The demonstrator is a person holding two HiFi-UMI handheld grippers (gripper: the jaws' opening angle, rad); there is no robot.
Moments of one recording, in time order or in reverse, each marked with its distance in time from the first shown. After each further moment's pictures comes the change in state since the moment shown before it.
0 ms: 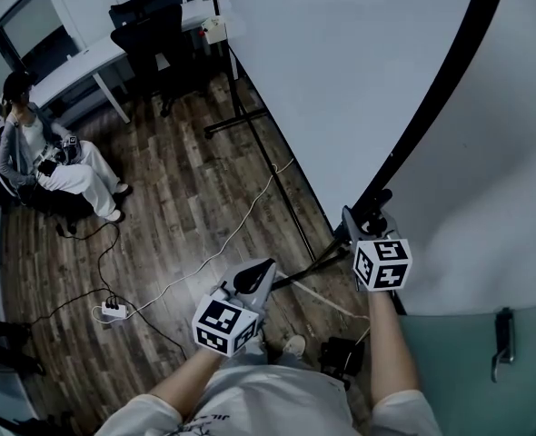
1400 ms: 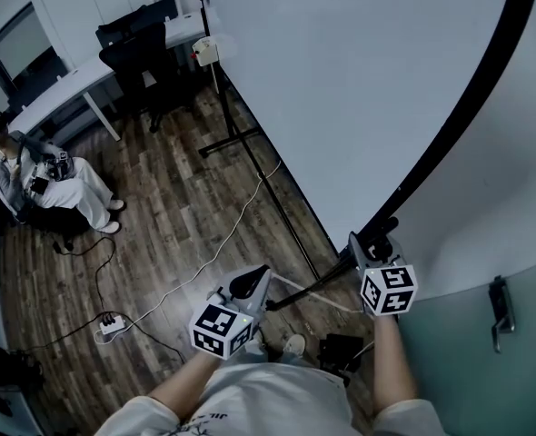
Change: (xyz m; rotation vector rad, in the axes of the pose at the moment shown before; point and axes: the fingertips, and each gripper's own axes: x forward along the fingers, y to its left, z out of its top) left arm -0.027 -0.056 -0.017 0.040 0.015 -0.053; right arm -0.117 -0.014 -0.049 0.029 -0.023 -0.054
